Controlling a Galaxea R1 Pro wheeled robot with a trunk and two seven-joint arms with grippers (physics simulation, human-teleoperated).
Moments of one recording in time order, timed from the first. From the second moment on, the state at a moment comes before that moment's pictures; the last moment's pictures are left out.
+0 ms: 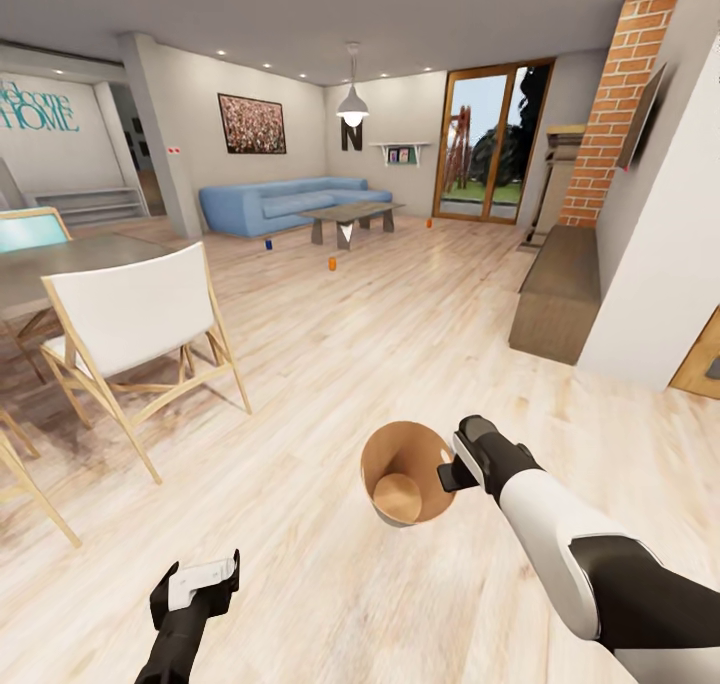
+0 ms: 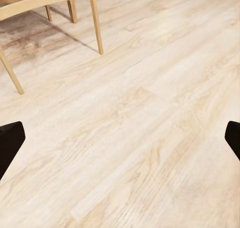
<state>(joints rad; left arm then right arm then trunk) 0.05 -0.04 0.02 -1.33 0.03 -0.08 0.17 -1.02 0.06 0.04 -0.34 0.17 0.97 0.04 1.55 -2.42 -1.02</state>
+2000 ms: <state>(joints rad) 0.04 -0.04 -0.01 -1.31 0.03 -0.07 0.17 -0.71 -0.03 0.04 -0.34 0.16 0.38 0.05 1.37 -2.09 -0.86</state>
